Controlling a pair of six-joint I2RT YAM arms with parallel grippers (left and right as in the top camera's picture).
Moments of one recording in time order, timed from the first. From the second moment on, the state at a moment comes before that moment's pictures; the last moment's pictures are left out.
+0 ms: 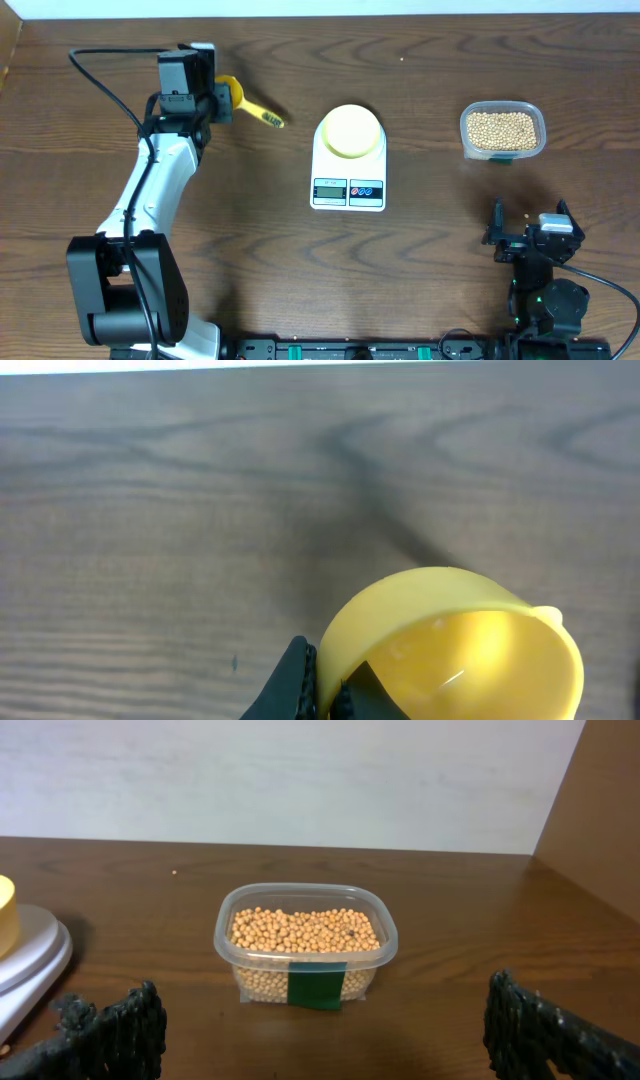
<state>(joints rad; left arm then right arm) 0.02 1.71 1.20 -0.23 -0.03 0.02 -0.09 0.01 0.01 -0.07 0.01 -0.07</state>
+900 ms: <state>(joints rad) 0.02 1.71 1.20 0.14 -0.03 -0.33 -0.09 0.01 0.01 0.08 0.02 -0.01</state>
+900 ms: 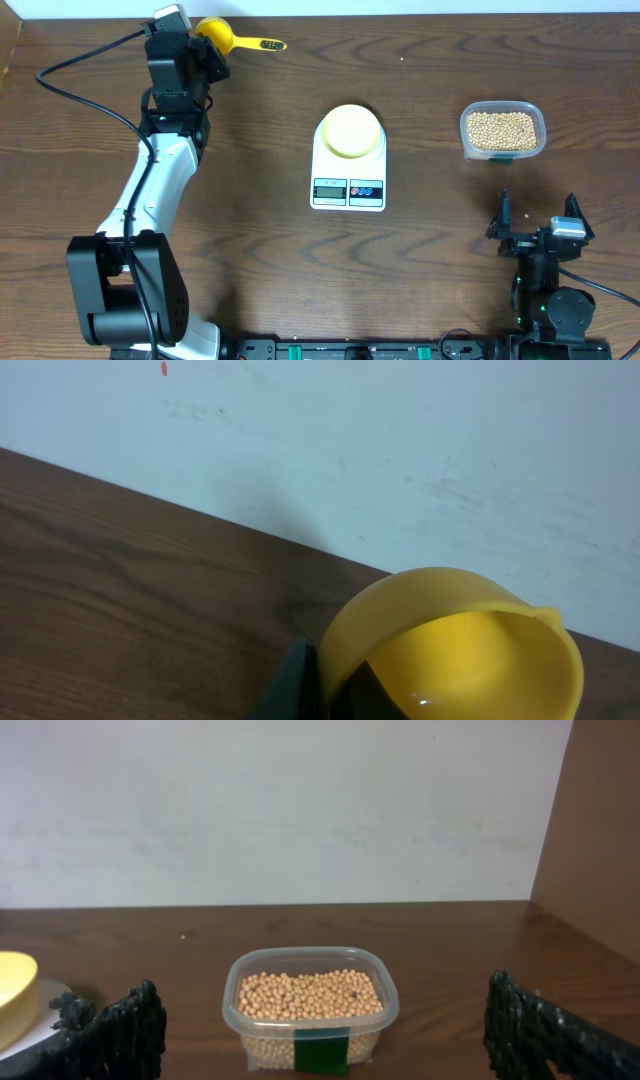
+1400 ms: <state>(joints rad) 0.02 1.71 1.20 0.14 -0.03 -0.33 -0.09 0.04 0.12 0.11 0.01 0.00</state>
